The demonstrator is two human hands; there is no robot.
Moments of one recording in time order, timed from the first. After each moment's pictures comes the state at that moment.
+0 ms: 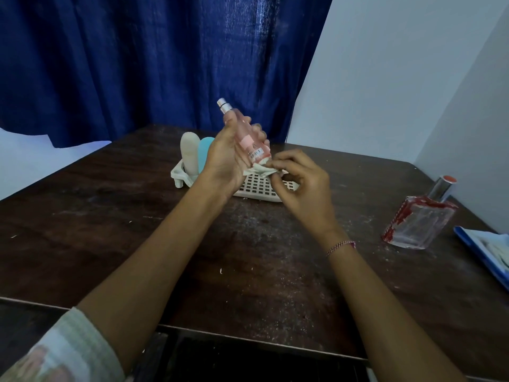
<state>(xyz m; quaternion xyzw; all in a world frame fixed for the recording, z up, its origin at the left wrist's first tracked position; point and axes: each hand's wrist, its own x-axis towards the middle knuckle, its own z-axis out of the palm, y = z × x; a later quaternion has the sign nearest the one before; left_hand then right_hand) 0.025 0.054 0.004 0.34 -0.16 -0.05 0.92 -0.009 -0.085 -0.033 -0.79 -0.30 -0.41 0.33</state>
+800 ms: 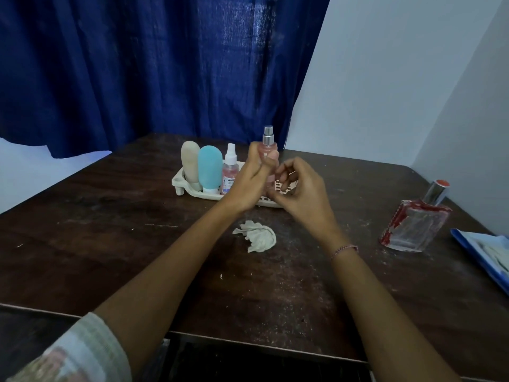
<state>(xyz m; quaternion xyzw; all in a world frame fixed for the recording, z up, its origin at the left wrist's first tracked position) 0.027 0.034 -0.027 0.71 -0.29 0.10 0.63 -0.006 -0.091 -0.035 -0.84 -0.20 -0.31 0.40</state>
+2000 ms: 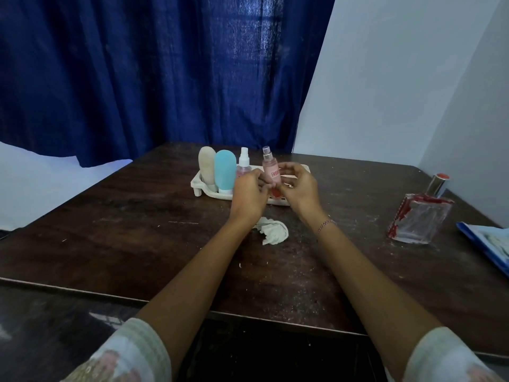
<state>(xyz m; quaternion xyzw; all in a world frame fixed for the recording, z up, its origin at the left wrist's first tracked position) 0.020 0.045 -0.050 0.84 -0.11 0.20 0.50 0.030 -0.069 -0.048 -0.81 -0.05 -0.23 0.54</state>
